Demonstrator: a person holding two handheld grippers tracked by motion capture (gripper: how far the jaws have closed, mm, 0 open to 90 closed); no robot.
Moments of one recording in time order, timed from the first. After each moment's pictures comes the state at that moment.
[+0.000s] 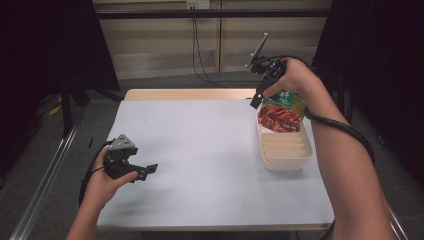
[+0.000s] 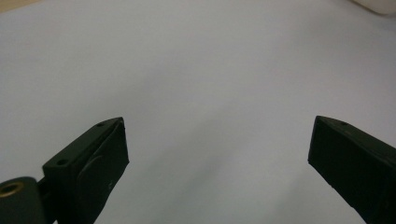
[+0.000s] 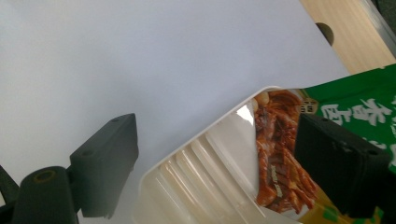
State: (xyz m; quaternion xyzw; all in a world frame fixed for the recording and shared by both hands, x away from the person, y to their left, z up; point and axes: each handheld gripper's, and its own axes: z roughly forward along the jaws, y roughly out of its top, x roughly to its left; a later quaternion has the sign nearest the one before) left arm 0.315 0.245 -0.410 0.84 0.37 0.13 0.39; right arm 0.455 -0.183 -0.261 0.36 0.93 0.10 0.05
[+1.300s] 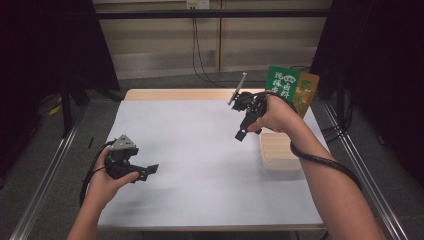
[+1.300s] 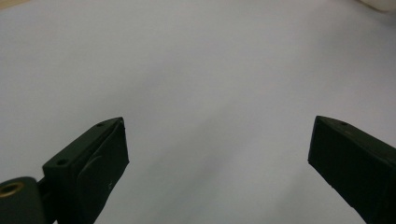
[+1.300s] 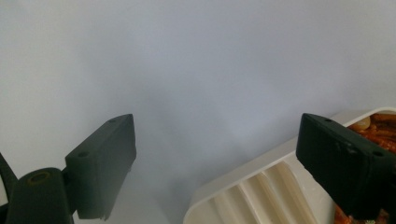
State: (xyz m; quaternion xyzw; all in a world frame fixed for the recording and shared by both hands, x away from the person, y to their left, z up) left arm 0.316 0.243 -0.412 0.84 0.36 0.13 0.38; right arm 0.413 -0.139 -0.334 0.30 0.95 0.12 0.03
